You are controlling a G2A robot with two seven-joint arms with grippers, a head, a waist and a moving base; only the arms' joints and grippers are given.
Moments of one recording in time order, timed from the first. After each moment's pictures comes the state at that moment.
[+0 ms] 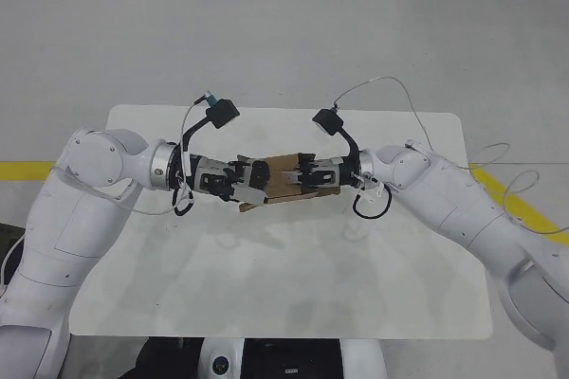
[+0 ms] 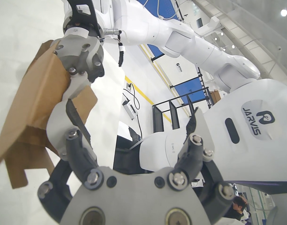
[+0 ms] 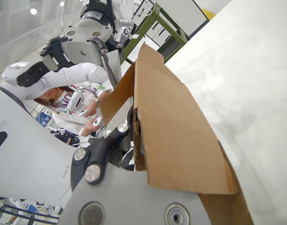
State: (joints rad) left arm 0.73 -0.95 -1.11 -1.59 -0.48 -0.36 -1.35; right arm -0.27 -1.17 0.19 -0.93 0.70 -1.01 0.81
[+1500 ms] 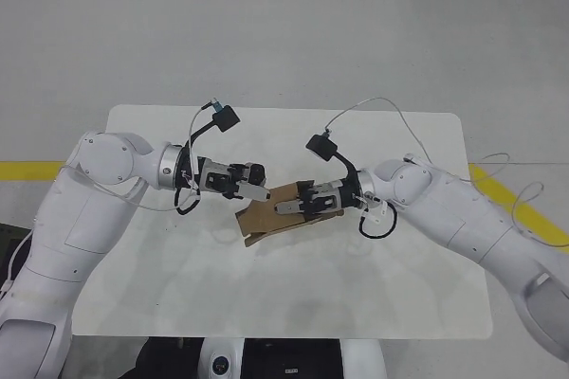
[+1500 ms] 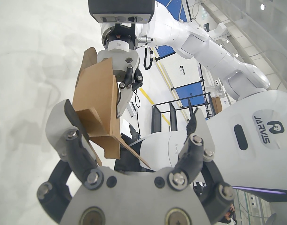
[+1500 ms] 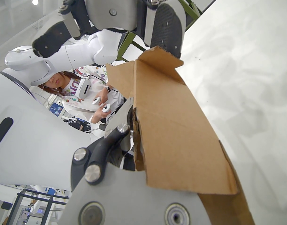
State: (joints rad) left arm 0.71 -0.96 -1.06 -1.51 -0.41 -0.34 -1.35; right arm -0.31 -1.09 0.17 -1.12 0.70 -0.93 0.89
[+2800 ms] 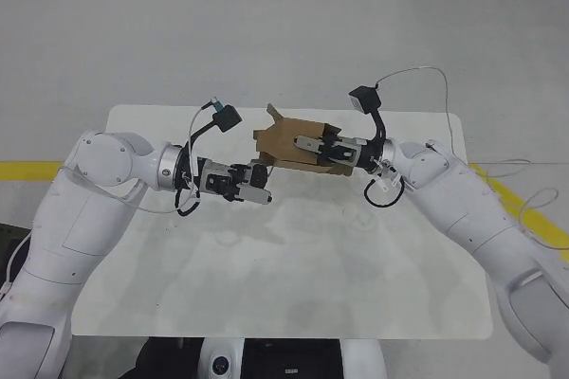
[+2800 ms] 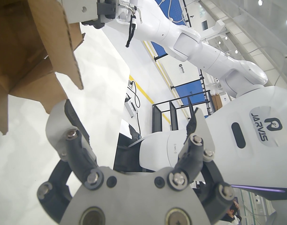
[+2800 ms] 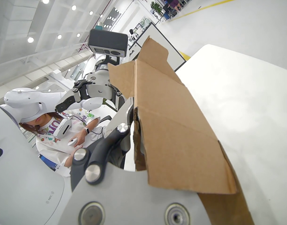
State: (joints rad) left arm 0.72 -0.96 -1.07 -1.55 -0.42 -0.34 -1.35; right arm -0.39 -1.16 0.46 -0.93 0.50 -1.01 0.64
